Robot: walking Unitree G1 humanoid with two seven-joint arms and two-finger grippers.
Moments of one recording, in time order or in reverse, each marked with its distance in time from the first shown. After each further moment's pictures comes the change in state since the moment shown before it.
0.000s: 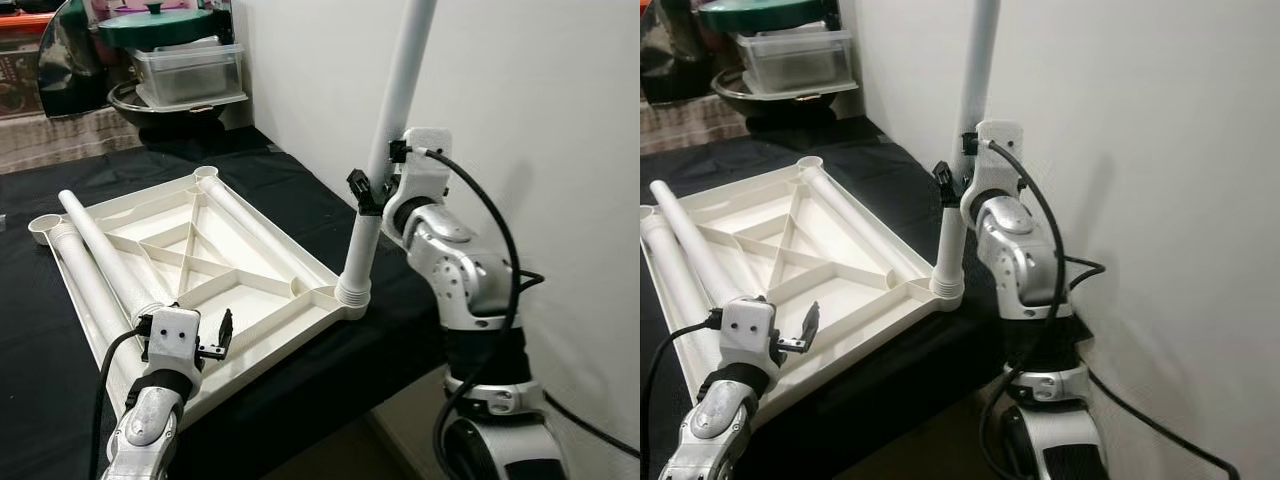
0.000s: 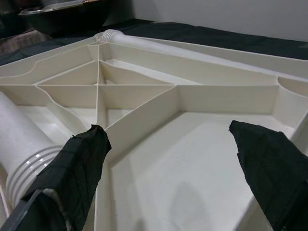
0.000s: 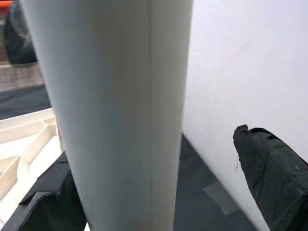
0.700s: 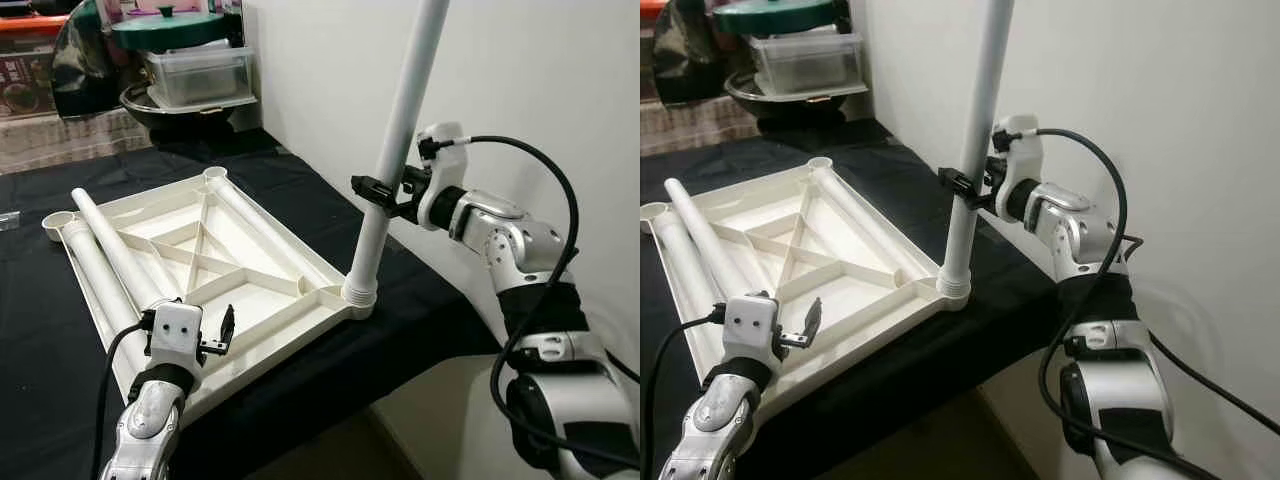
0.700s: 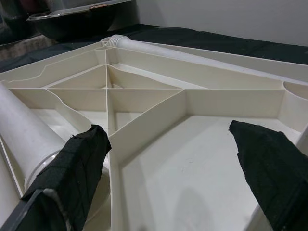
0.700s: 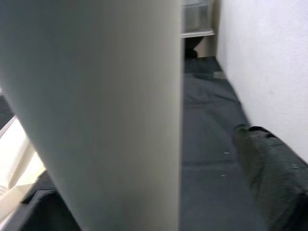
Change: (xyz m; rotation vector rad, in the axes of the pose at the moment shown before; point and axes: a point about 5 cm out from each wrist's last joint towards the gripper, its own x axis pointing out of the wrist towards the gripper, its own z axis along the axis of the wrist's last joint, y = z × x) left arm 0.005 0.000 0.002 0.003 -0.017 -0.009; right arm 0.027 -0.046 -0.012 0.044 0.074 0.389
